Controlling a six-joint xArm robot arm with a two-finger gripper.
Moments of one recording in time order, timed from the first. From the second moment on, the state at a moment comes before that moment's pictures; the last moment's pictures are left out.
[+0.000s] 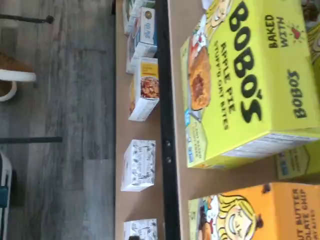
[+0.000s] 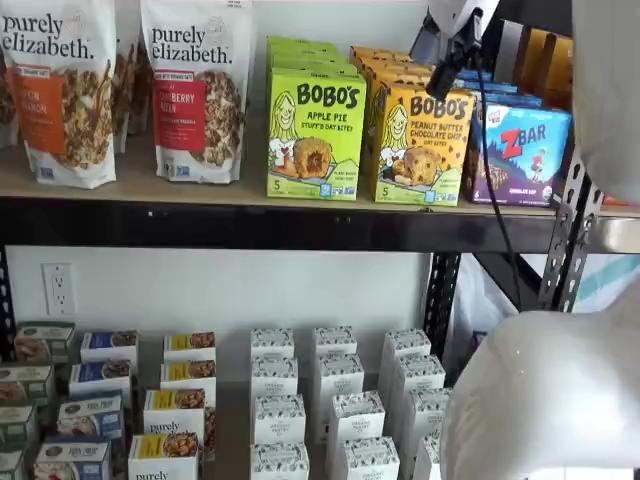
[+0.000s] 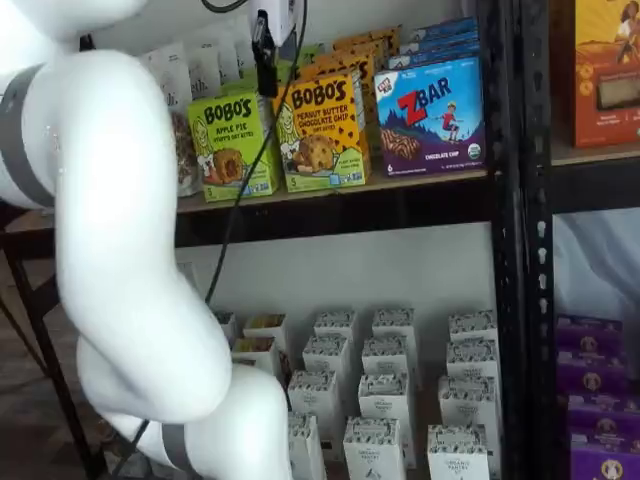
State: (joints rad) arm -0.16 -0.43 -1.41 0.35 1.62 -1.63
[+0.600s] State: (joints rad) arm -0.15 -0.34 -1.48 0.30 1.59 -1.64
